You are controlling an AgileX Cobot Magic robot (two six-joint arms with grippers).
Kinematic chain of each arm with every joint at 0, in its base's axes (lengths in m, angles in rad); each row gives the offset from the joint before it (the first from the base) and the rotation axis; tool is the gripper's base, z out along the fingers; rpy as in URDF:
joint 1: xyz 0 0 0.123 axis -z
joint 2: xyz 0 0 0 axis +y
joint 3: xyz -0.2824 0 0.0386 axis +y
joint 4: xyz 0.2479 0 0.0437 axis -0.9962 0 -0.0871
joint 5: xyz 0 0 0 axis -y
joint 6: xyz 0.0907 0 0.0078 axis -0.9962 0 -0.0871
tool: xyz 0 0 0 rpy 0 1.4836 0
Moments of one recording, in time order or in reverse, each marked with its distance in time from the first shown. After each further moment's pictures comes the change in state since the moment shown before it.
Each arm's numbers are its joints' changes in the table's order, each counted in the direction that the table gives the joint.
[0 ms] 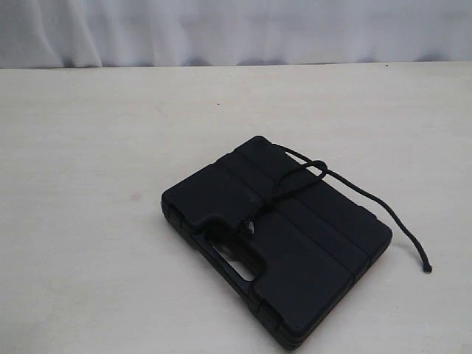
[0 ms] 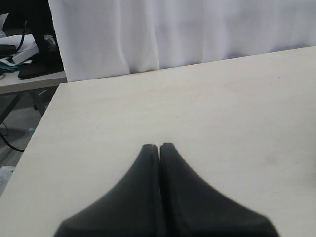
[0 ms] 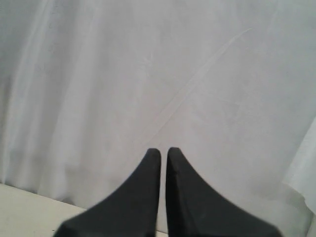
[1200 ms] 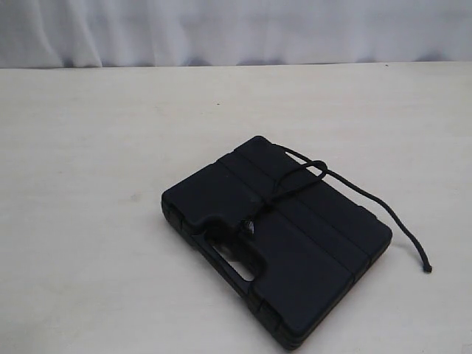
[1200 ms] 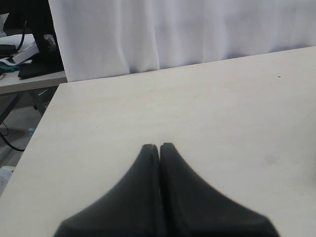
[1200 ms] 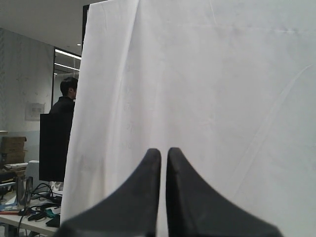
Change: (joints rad) left arm 0.000 0.000 0.000 0.000 0.000 0.000; right arm -0.113 0.044 -0.354 -0.318 -0.210 0.018
